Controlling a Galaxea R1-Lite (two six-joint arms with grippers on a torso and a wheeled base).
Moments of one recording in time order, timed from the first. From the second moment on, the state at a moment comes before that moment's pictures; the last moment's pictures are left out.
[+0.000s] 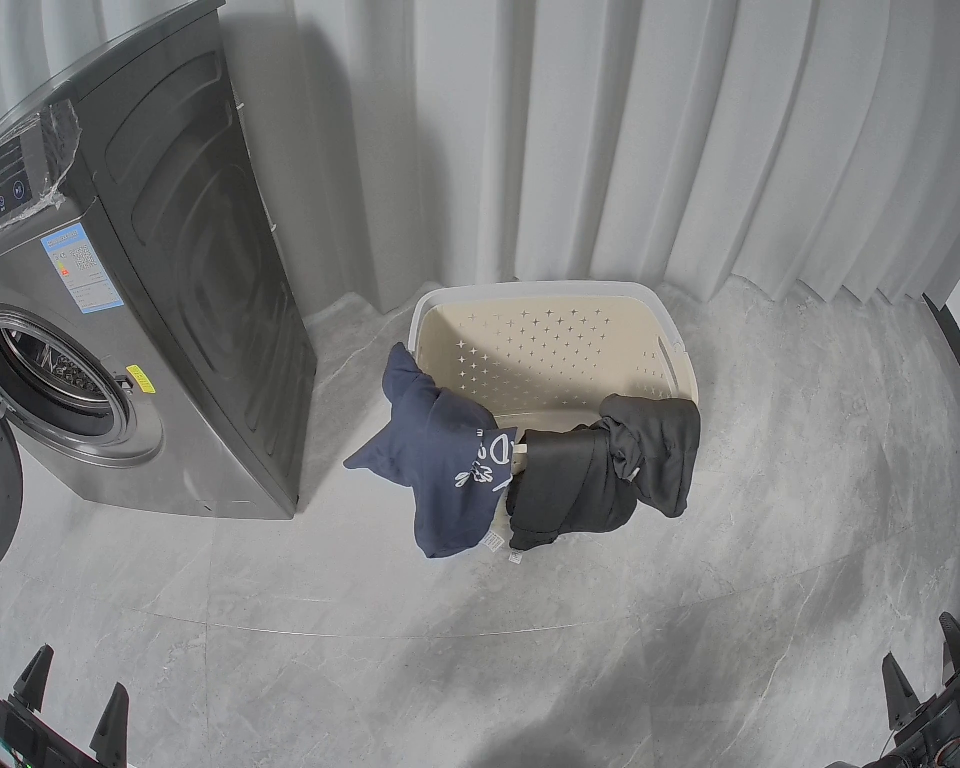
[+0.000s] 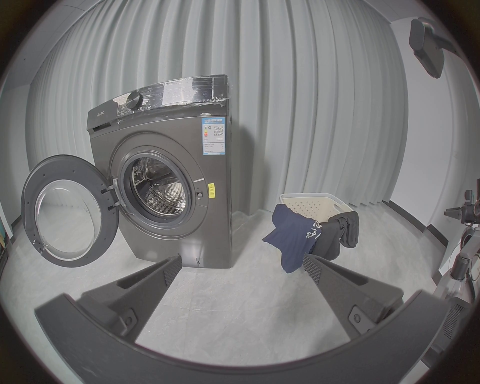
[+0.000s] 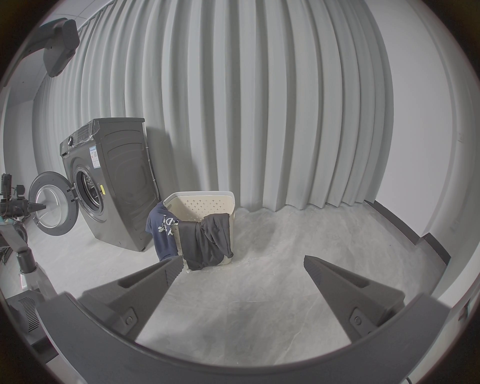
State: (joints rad) left arm 0.00 0.02 -0.02 0.00 0.00 -0.02; right arm 0.00 0.02 -0.02 0.00 0.04 -0.02
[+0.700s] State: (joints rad) left arm 0.00 0.02 -0.02 0.00 0.00 -0.03; right arm 0.00 0.02 -0.02 0.00 0.04 -0.01
